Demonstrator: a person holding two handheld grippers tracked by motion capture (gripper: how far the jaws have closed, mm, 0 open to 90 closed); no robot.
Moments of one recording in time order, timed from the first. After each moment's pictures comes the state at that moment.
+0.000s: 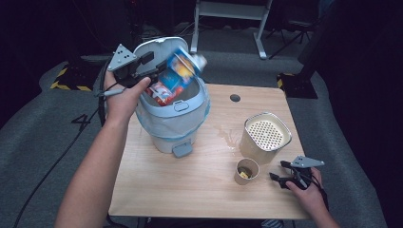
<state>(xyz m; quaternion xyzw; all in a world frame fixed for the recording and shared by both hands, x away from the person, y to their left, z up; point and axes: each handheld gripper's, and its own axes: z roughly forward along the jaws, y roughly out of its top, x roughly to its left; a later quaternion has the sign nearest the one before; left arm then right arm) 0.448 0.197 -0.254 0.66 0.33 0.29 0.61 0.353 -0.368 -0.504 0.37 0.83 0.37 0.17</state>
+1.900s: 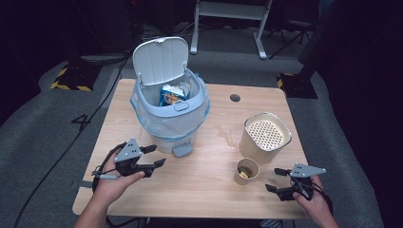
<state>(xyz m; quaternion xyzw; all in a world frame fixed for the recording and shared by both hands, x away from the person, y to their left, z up) 0.327 0.205 -0.434 0.81 0.29 0.15 0.49 0.319 -0.346 -0.484 0.31 0.85 0.42 0.12</state>
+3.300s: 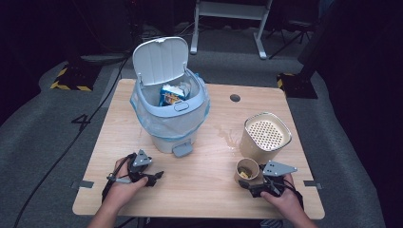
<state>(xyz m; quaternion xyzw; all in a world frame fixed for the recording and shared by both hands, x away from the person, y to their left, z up) 0.339 0.198 -0.504 0.85 0.36 0.14 0.36 0.329 -0.265 -0.492 0.26 0.83 0.47 0.13</state>
